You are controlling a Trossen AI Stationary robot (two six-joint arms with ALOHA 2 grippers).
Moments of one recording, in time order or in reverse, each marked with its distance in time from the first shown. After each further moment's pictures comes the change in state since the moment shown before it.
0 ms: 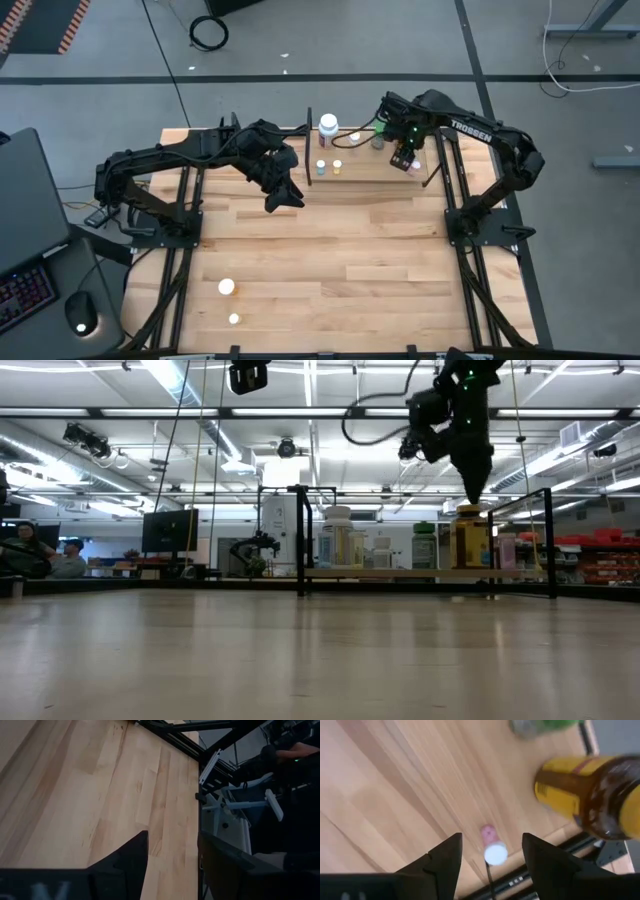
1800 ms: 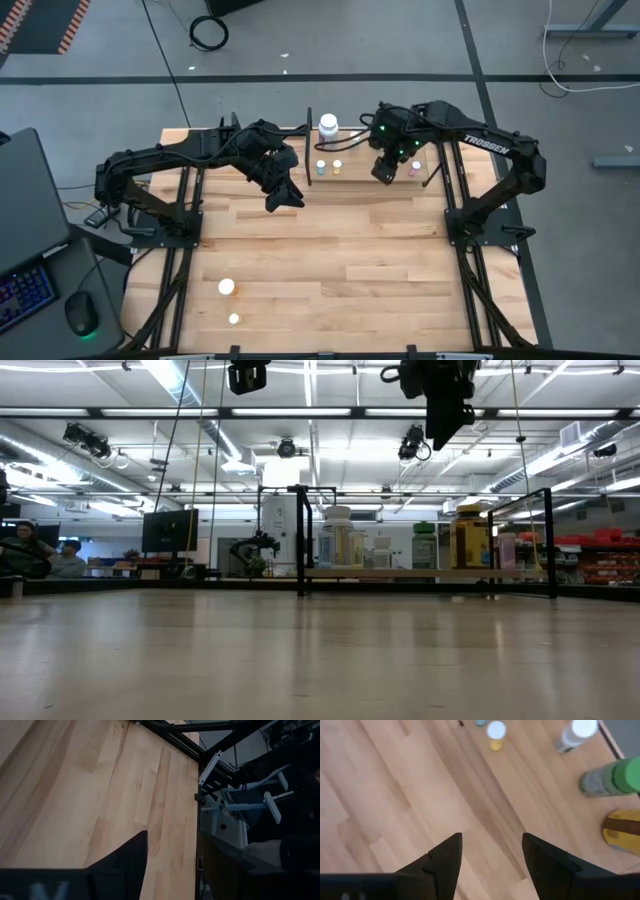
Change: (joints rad) left arm 0.000 0.001 0.000 0.001 0.000 -0.025; right arm 0.333 -0.051 0.190 0.033 -0.101 0.349
